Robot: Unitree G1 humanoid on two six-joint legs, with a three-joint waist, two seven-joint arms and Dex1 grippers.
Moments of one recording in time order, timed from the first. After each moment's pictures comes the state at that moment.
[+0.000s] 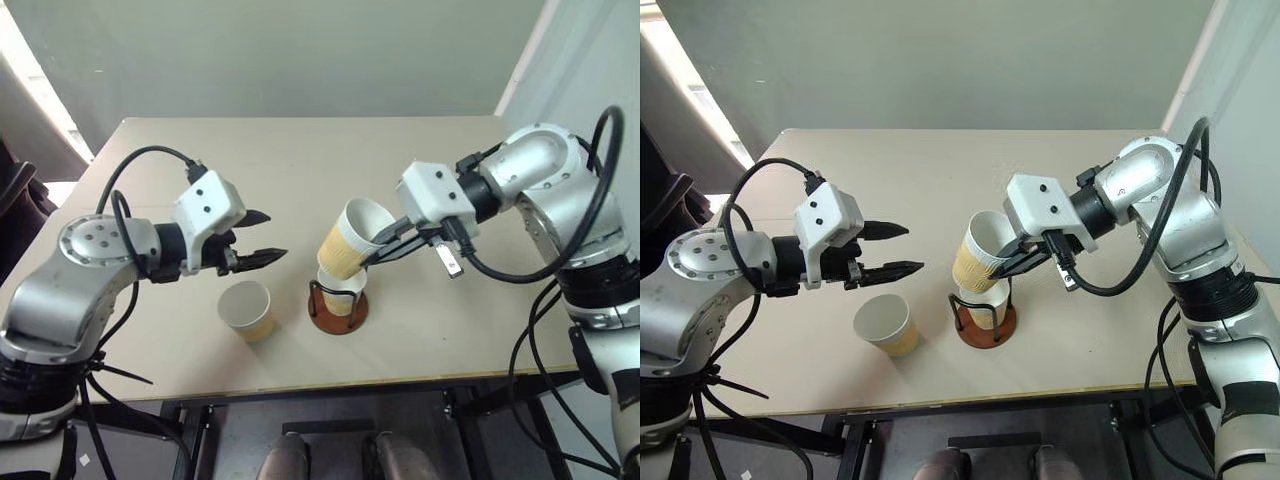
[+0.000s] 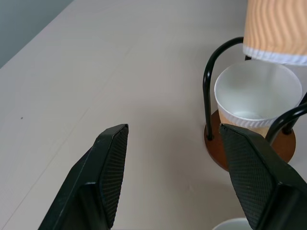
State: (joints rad) left arm -0.51 0.97 0.06 -0.39 -0.47 0.72 -0.89; right arm -1.07 -0.72 0.36 -0.13 0.29 0.44 1.55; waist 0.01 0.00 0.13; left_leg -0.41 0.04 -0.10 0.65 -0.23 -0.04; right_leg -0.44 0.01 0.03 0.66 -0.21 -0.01
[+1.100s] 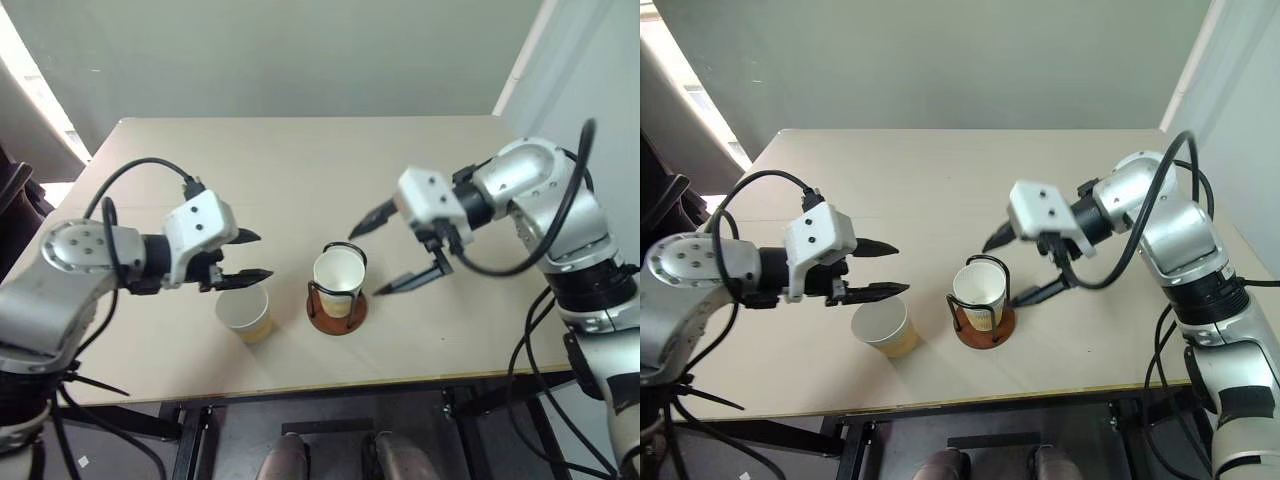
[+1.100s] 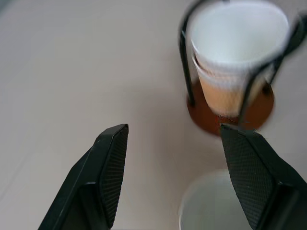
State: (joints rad) left arm -0.45 1.16 0.06 -0.35 -0.44 0.62 -1.09; right arm -1.06 -0.62 0.26 -0.08 0.35 0.55 1.47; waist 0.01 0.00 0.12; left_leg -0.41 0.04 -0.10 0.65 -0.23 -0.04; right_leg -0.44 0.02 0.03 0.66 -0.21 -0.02
